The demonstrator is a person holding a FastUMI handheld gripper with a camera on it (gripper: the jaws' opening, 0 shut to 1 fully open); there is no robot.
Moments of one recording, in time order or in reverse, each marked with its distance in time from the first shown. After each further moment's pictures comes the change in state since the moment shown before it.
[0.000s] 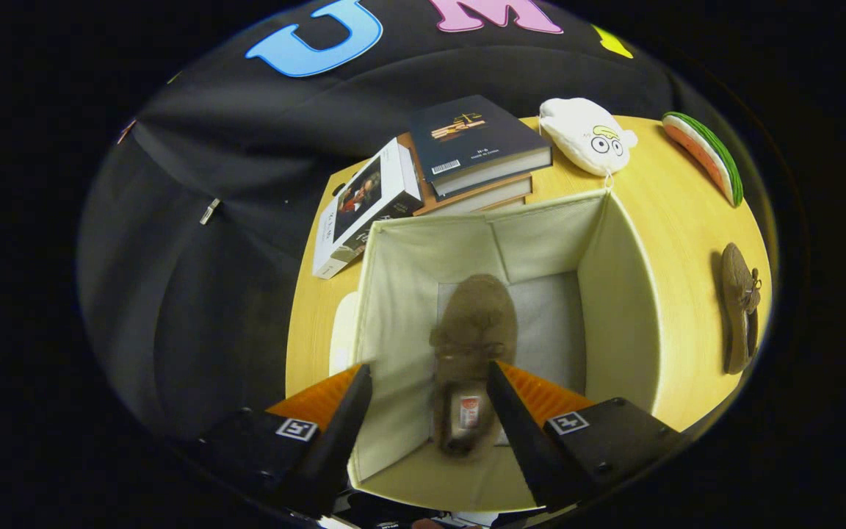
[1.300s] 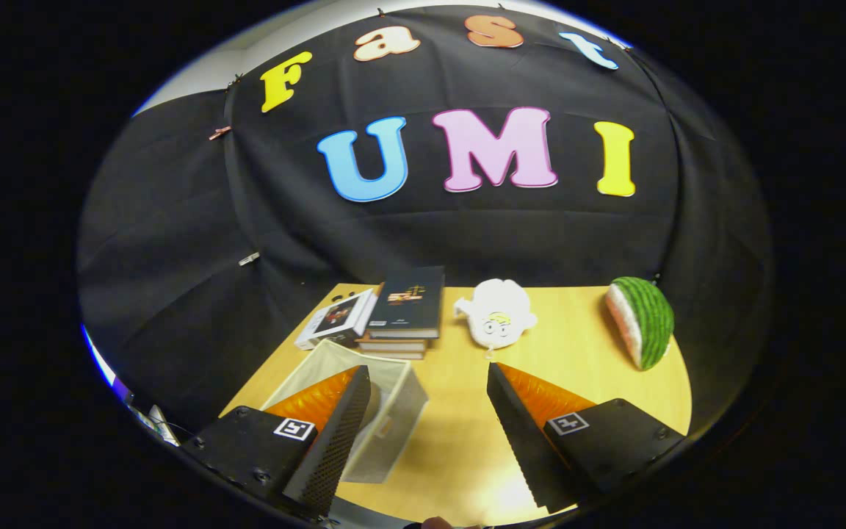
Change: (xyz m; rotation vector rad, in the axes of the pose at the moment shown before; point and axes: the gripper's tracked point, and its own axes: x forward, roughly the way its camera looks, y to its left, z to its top) arm -0.234 -0.189 0.135 -0.345 -0.550 -0.022
